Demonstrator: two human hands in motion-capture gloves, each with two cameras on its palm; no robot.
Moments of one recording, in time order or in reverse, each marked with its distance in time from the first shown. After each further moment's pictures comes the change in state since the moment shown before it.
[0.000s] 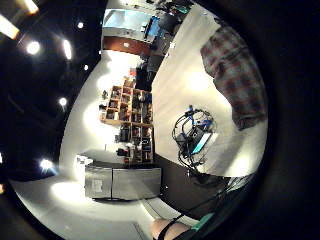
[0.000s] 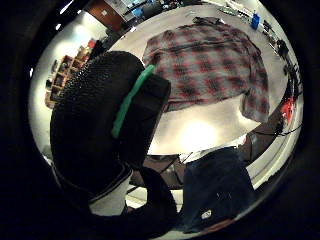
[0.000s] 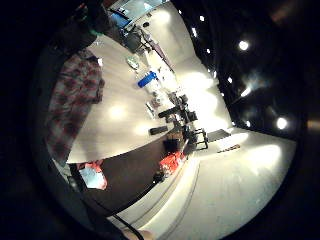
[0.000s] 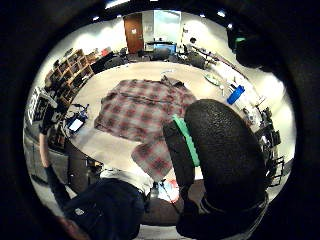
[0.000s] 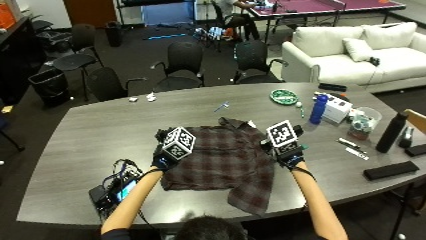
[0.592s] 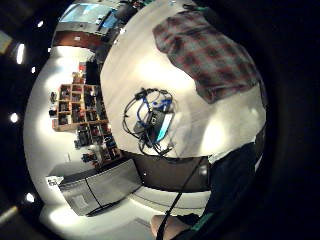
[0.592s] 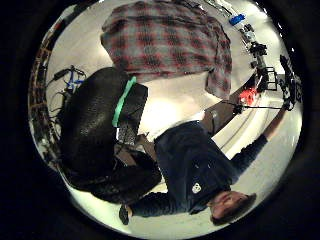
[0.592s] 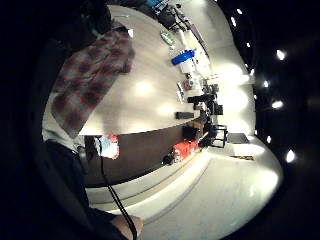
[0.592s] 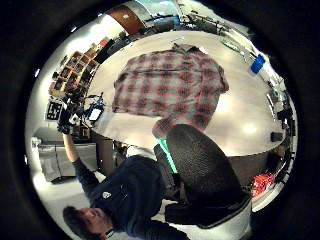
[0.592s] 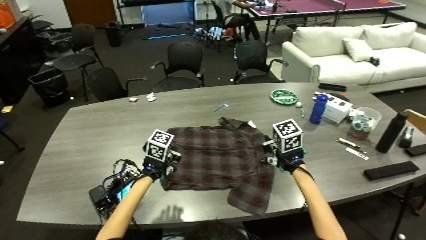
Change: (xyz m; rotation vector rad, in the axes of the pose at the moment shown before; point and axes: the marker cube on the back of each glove) left arm 0.011 0.013 0.066 -0.165 0.514 0.147; right arm -0.009 0.012 0.024 -0.283 -0.297 -0.095
